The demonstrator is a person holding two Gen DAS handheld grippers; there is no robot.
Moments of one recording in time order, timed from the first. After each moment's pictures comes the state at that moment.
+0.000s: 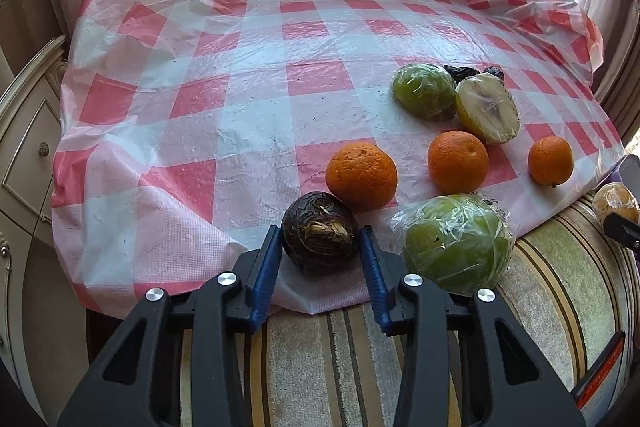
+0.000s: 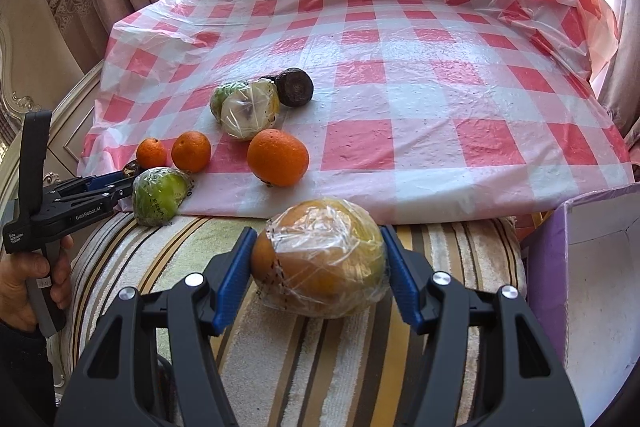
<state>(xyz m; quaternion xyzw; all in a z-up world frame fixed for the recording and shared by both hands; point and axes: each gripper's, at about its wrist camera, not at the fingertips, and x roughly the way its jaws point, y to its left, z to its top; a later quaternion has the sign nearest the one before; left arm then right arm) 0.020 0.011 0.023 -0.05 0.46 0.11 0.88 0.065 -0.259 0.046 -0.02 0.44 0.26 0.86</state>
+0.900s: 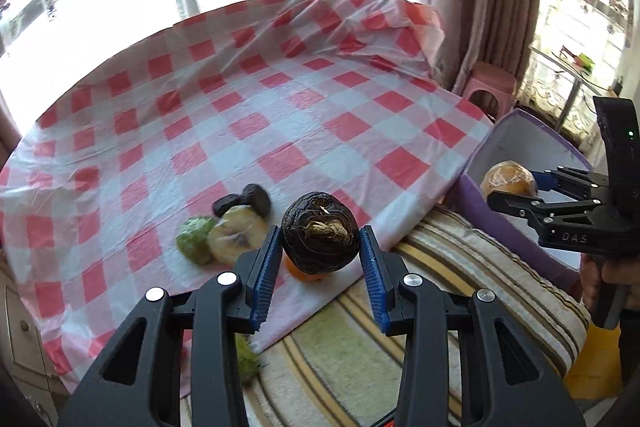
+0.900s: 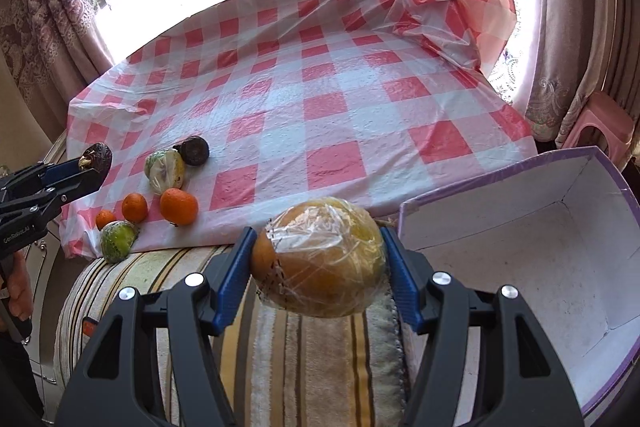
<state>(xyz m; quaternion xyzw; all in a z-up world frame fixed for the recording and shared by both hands) 0.061 -0.172 0.125 0.10 0.40 -0.13 0.90 0.073 -0.385 0.079 0.05 0.41 0.17 0.89</state>
